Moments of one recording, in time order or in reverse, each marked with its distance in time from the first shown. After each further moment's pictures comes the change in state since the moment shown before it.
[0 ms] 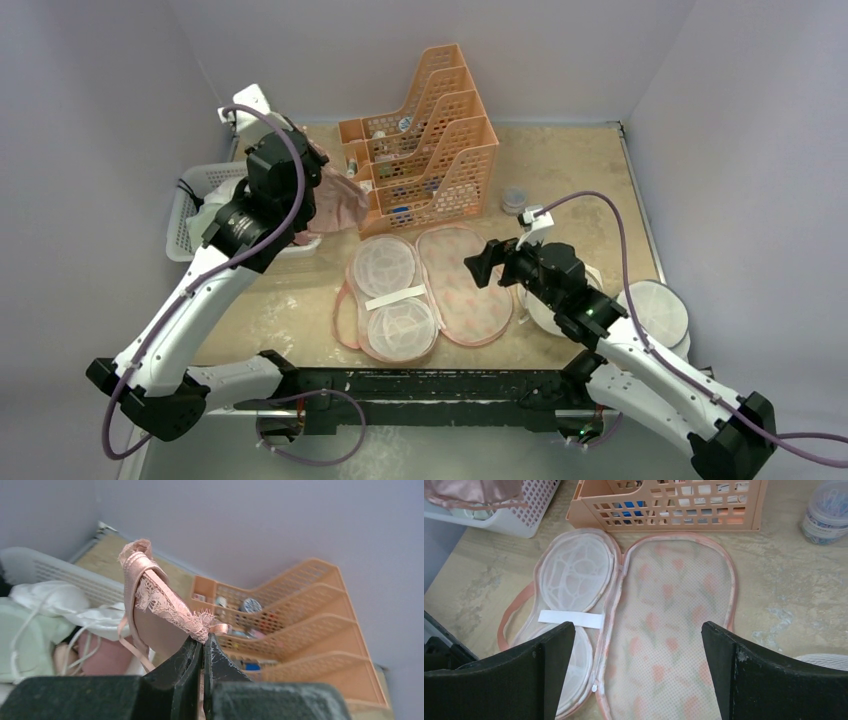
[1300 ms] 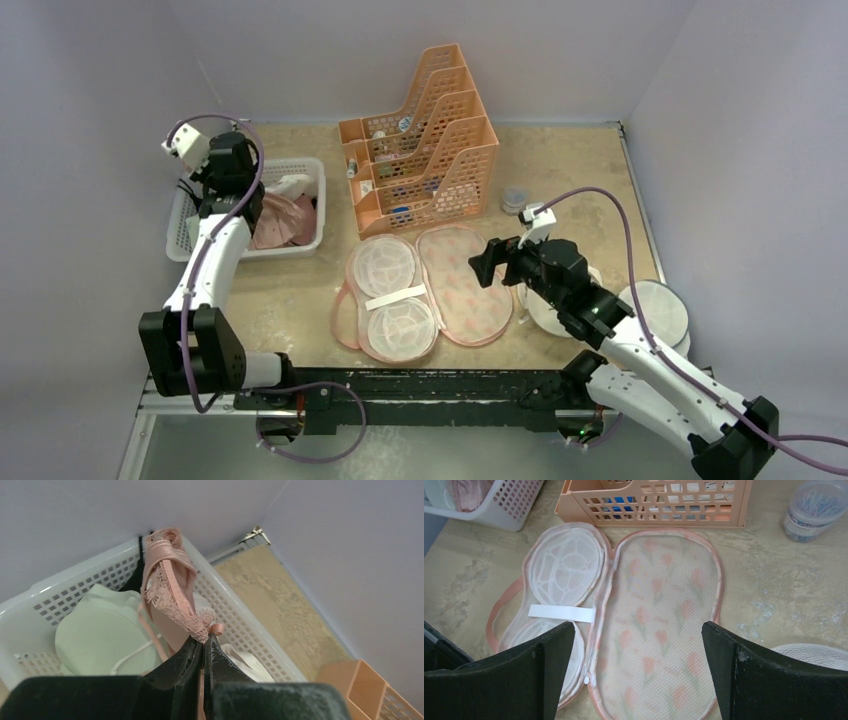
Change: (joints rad) left arm 0.678 0.196 -0.355 0.361 0.105 -0.079; right arm 0.000 -0.030 0.060 -0.126 0.035 -0.042
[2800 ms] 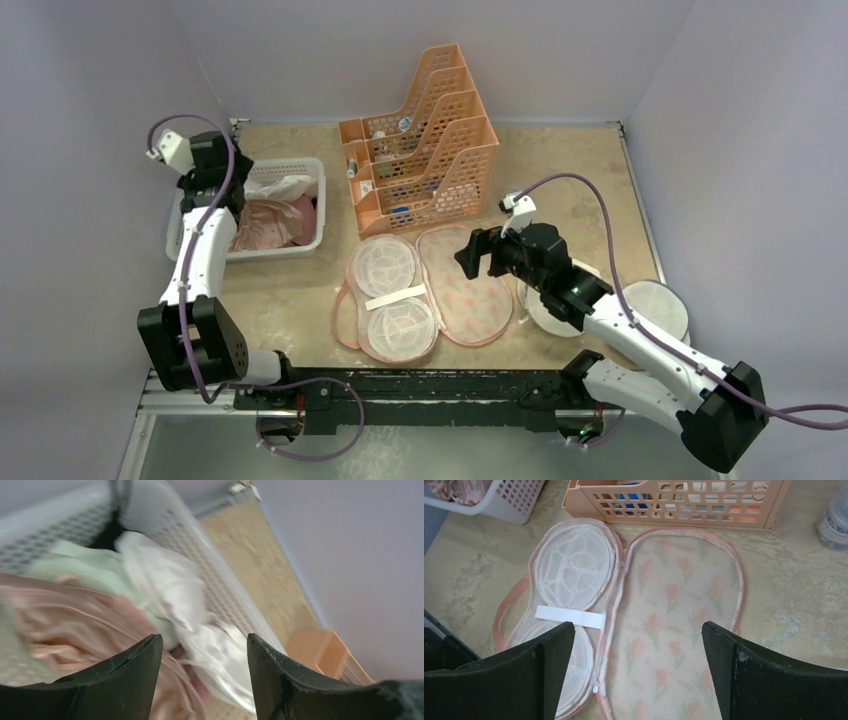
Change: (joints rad) left arm 0.156 0.051 0.074 -0.212 0.281 -0.227; right arm 0.000 0.194 0.070 0.068 -0.056 0.011
